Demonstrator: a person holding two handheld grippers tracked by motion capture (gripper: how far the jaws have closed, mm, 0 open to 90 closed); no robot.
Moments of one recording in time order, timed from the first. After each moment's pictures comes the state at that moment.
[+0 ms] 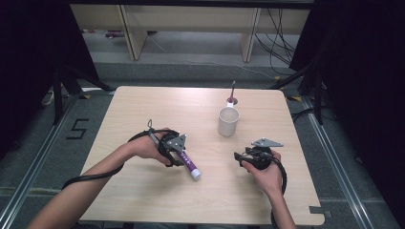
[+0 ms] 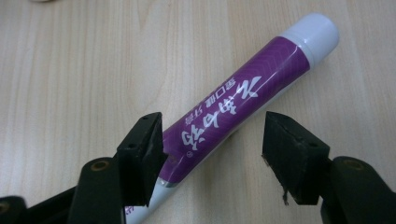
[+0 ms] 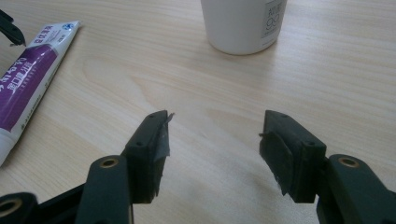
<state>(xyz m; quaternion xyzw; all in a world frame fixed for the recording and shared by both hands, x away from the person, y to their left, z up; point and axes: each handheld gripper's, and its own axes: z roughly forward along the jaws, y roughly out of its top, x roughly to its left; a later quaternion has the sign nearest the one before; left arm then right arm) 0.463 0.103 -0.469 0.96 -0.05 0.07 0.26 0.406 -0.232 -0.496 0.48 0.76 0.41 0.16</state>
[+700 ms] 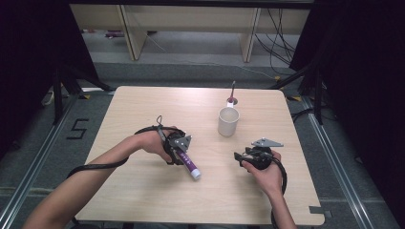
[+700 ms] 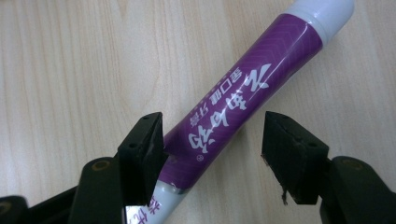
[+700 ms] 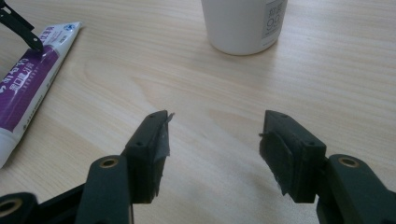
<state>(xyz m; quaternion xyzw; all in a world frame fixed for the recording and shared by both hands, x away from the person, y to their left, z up) 0.474 0.087 -0.470 0.97 -0.10 0.05 0.21 0.406 -0.233 -0.495 0.48 0.76 0.41 0.16</state>
